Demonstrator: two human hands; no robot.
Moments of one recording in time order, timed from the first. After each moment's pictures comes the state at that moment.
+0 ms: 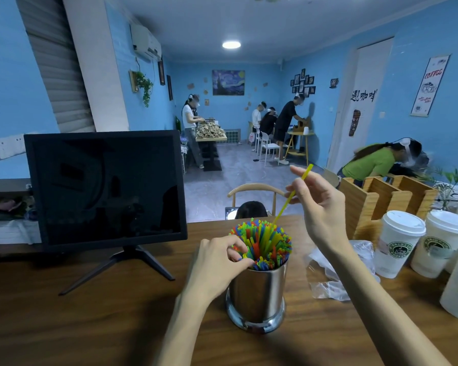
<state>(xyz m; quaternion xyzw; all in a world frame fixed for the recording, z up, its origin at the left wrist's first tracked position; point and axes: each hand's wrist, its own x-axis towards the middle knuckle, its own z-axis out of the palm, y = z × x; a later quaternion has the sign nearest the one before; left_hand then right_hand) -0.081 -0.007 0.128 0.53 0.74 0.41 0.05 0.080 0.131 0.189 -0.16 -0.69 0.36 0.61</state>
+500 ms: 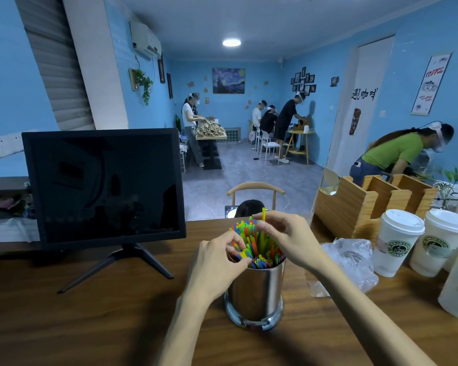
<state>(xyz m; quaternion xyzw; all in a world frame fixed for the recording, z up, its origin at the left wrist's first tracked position) -0.077 -0.007 0.122 0.54 0.73 0.42 0.04 0.069 0.137 0.141 -0.23 -0.86 0.27 0.37</state>
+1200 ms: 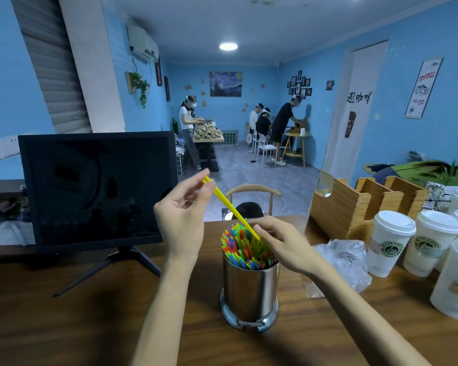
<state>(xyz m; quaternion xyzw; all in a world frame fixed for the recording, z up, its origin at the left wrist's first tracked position) -0.083 -0.005 0.198 0.38 0.45 0.81 0.02 0.078 0.128 0.144 -0.21 -0.88 0.29 0.30</state>
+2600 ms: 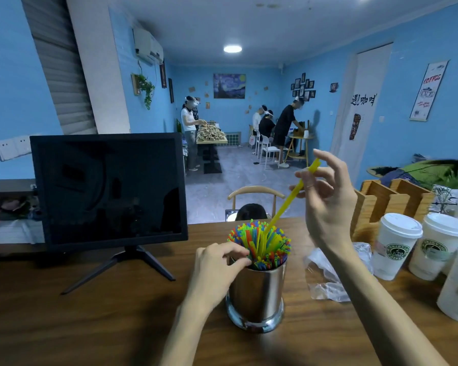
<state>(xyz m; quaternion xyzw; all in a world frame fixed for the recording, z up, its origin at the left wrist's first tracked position) -0.075 -0.014 0.114 0.52 0.69 0.49 0.00 0.084 0.124 0.202 -0.14 -0.67 0.23 0.69</state>
